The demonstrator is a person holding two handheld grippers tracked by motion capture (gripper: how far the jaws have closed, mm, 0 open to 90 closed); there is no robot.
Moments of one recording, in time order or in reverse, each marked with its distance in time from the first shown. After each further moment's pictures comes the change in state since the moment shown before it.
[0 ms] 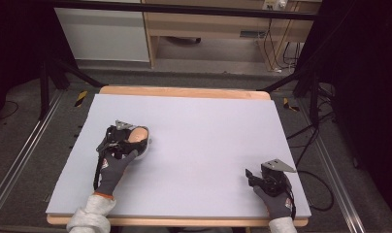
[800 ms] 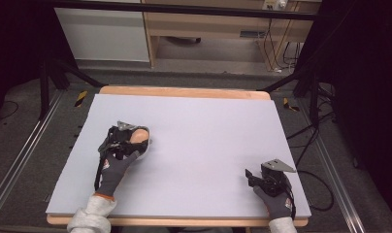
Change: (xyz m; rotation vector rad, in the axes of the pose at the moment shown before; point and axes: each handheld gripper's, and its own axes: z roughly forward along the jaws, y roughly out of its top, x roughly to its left) left arm -0.005 0.000 0.001 0.008 0.004 0.019; right arm 0.000 0.000 0.000 0.000 0.002 -0.007
